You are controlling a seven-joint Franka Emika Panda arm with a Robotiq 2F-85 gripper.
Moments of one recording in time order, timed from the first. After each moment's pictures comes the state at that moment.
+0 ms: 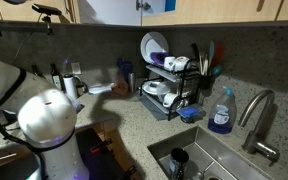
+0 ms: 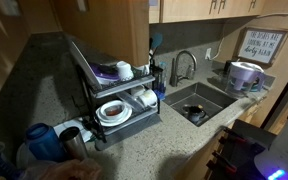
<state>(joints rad) 0.06 -0.79 0.81 -2.15 0.31 3.10 0.41</state>
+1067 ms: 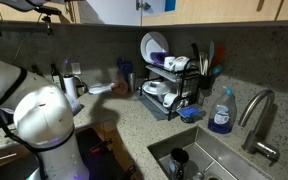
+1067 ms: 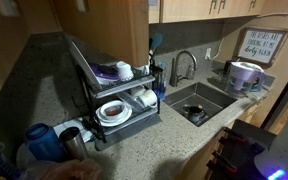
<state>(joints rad) -0.04 -0.80 0.87 -2.16 0.30 3.09 0.41</state>
